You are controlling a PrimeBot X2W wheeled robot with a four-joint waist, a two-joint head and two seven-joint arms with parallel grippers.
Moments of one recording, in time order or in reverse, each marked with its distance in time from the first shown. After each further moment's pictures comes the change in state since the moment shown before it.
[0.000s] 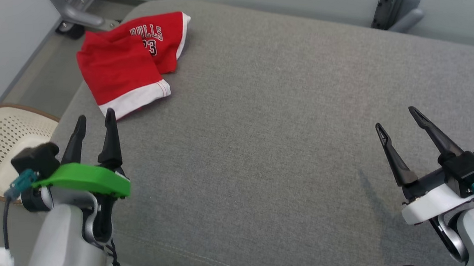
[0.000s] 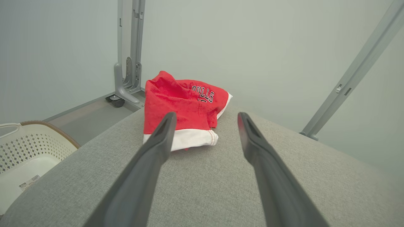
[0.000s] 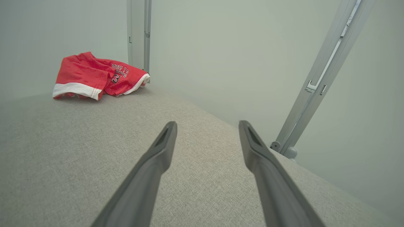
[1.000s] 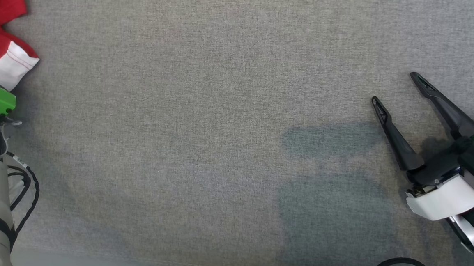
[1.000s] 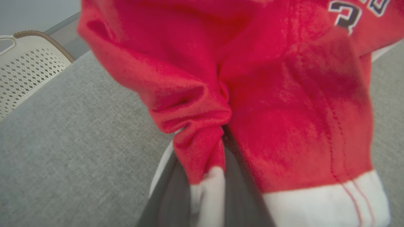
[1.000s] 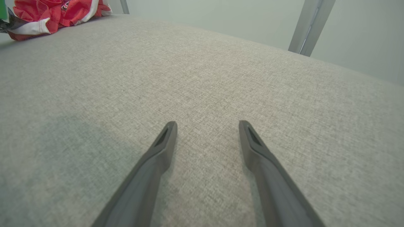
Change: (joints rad) left arm -0.681 0.178 0.056 0.775 -0.252 0.001 0.175; right arm -0.014 -0.097 0.018 -0.345 -0.011 0.000 0.151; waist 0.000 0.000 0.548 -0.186
